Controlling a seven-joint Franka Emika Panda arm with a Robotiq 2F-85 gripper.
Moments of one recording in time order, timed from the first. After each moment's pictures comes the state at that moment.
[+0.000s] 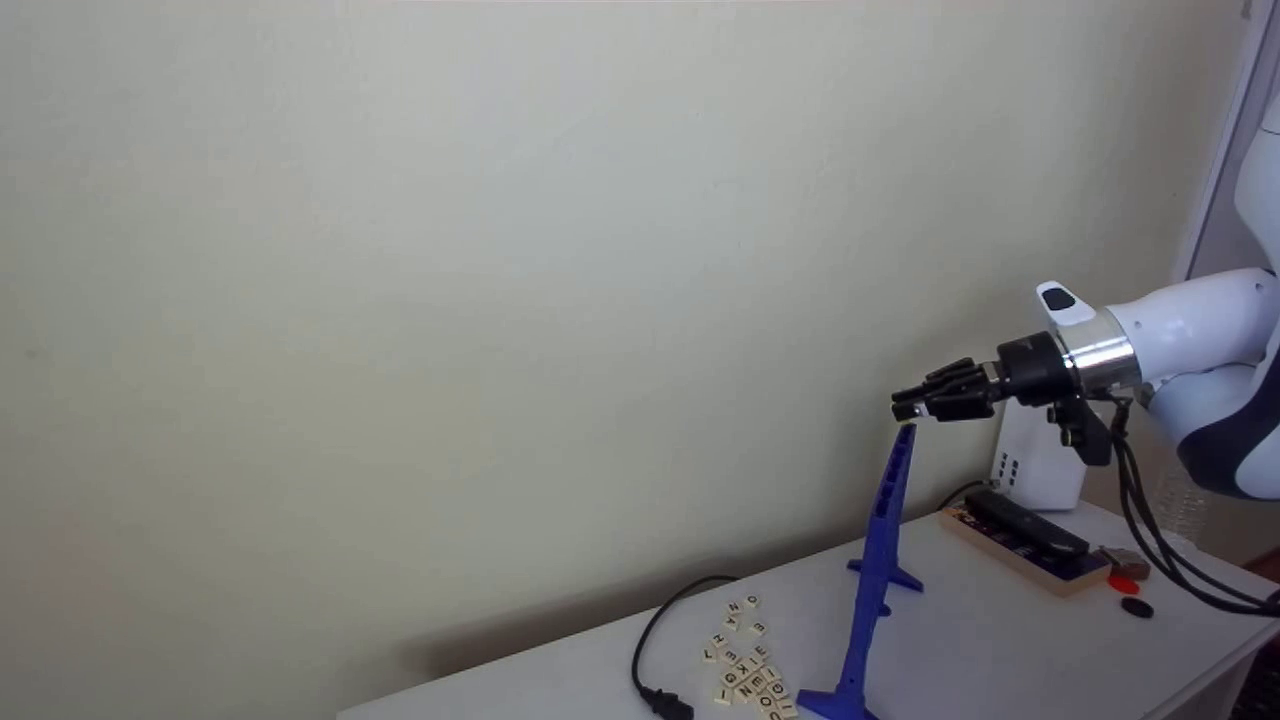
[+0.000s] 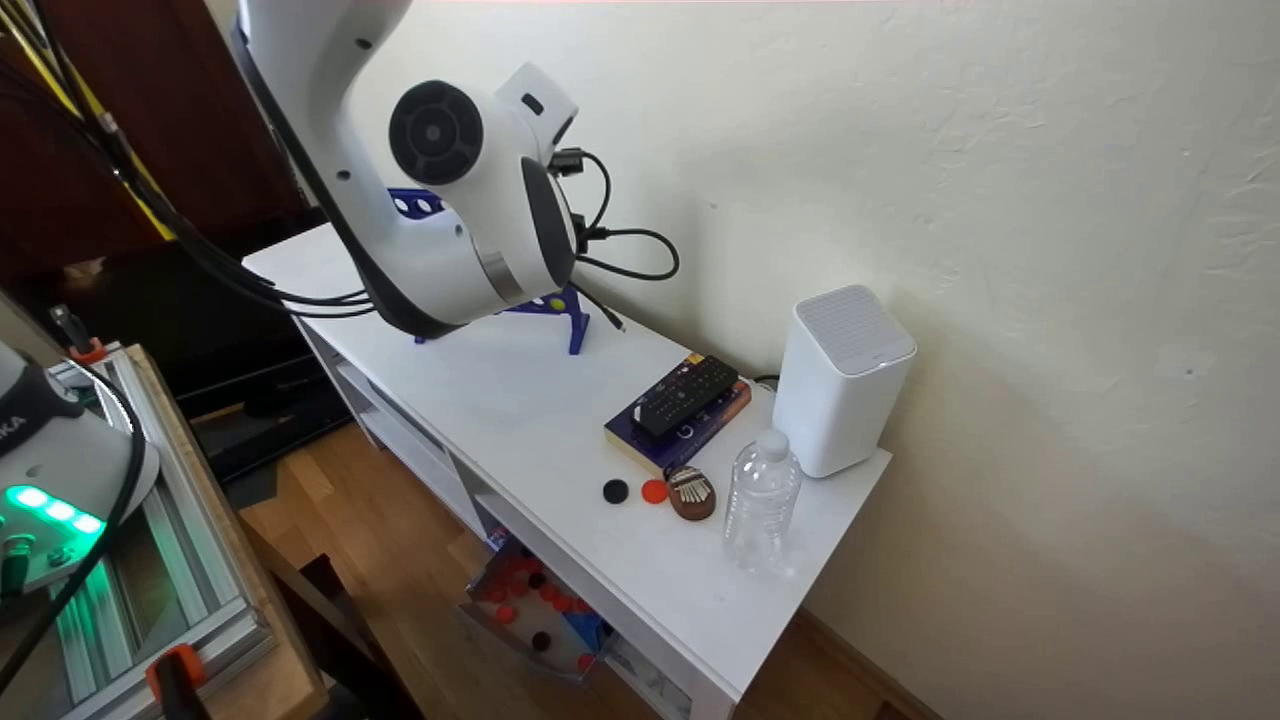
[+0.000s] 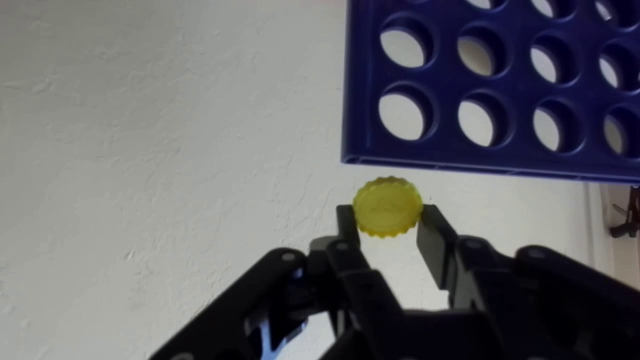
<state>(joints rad) -0.42 0.67 -0.09 -2.17 -1.40 4.21 0.28</state>
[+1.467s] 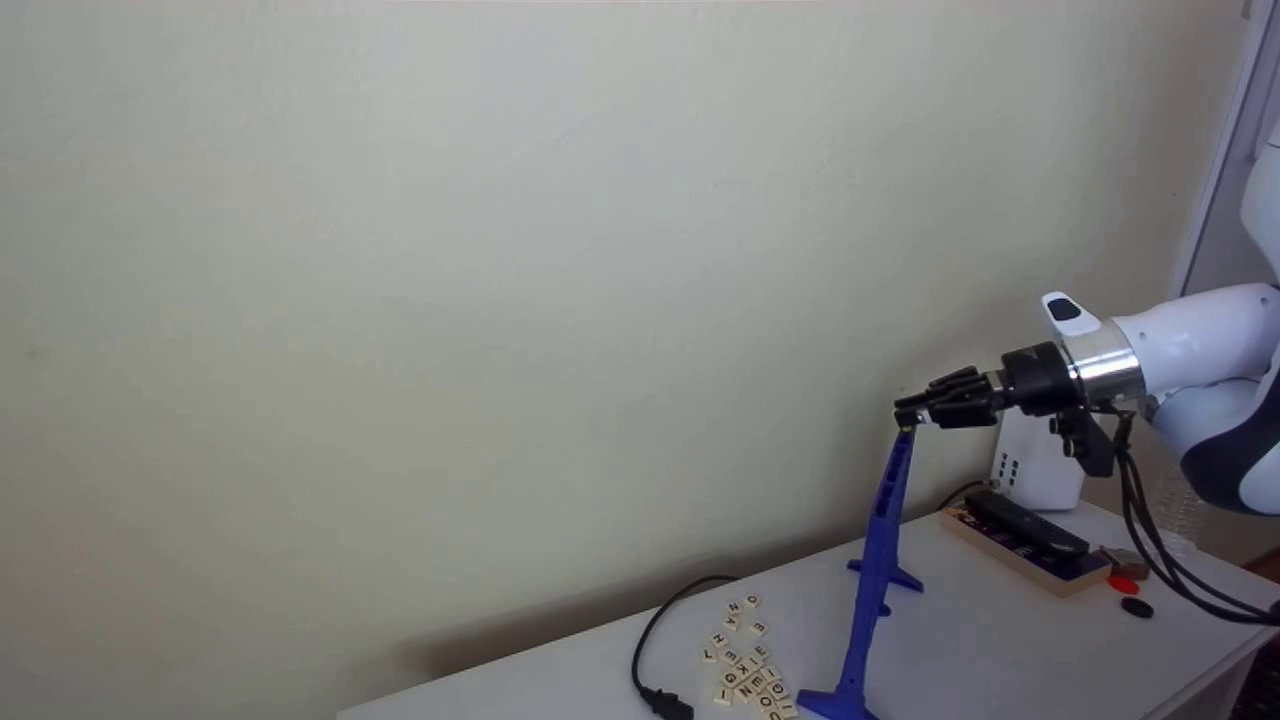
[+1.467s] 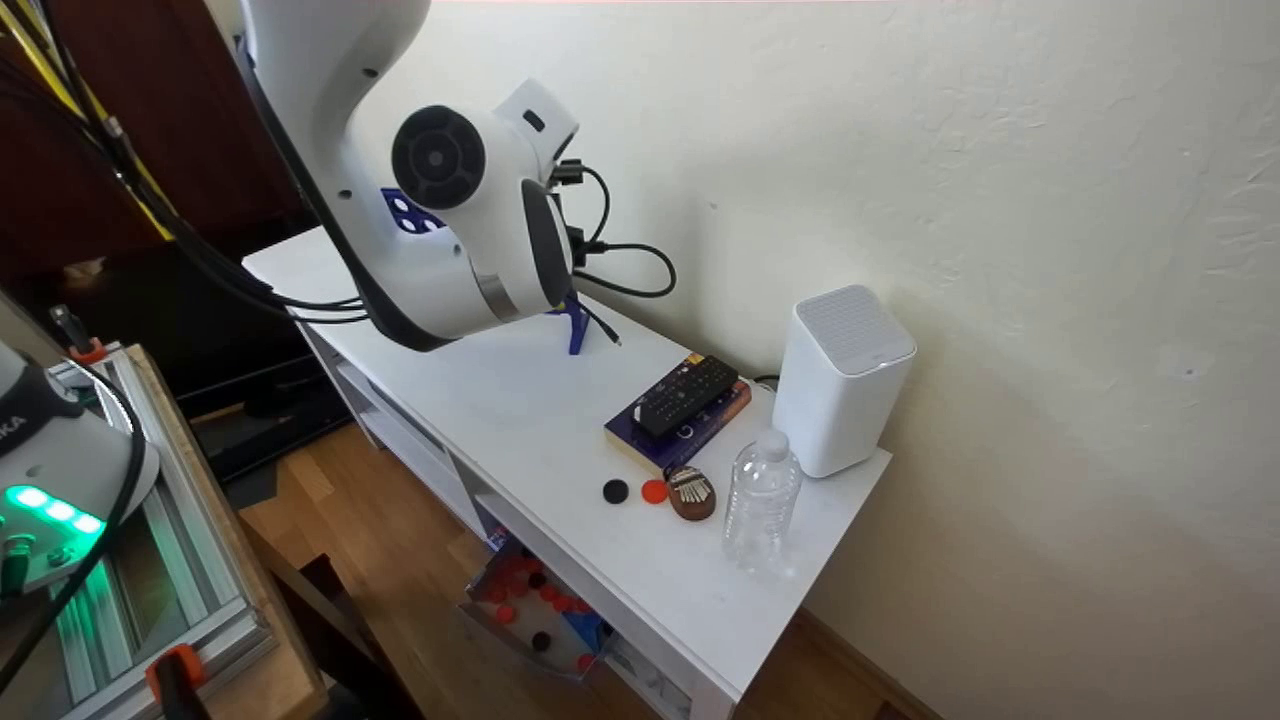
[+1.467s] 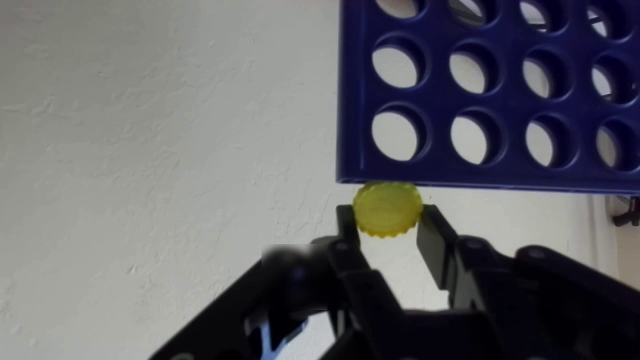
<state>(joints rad) -0.49 0.71 -0.03 -2.17 -1.40 4.21 0.25</state>
